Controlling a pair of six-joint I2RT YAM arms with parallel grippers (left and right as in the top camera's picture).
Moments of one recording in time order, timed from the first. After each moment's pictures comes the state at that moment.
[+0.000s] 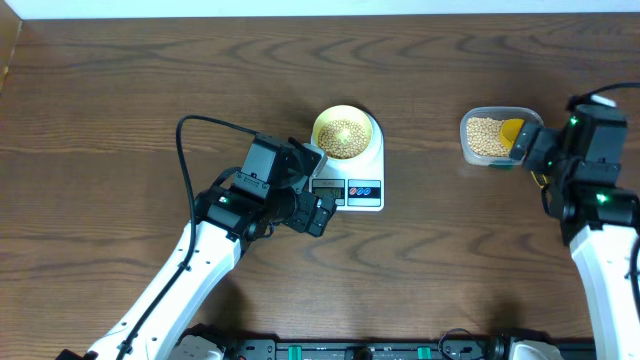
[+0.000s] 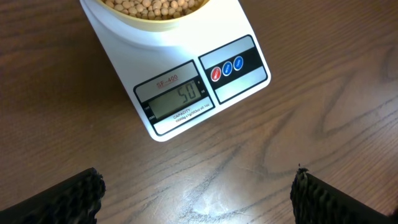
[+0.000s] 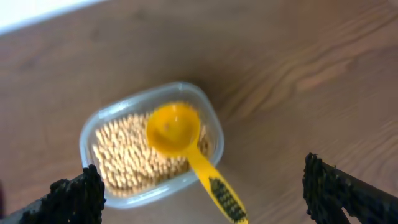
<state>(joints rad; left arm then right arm) -0.44 1.27 0.91 -0.67 0.26 -0.02 -0.11 1.19 0.94 -0.47 0.19 0.22</state>
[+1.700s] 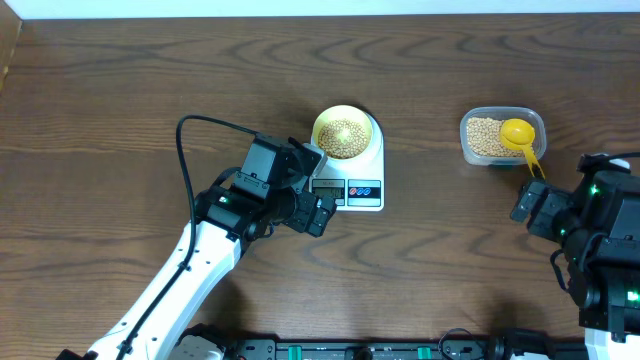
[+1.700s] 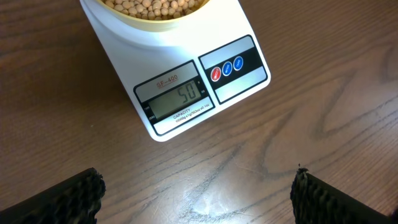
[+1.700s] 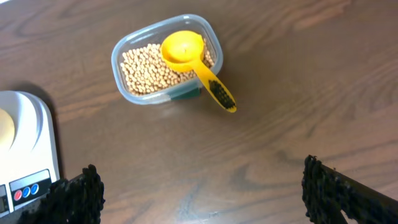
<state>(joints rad) -0.44 1.27 0.91 -0.67 0.26 -0.02 -0.11 0.81 0.94 -0.92 0.09 0.24</state>
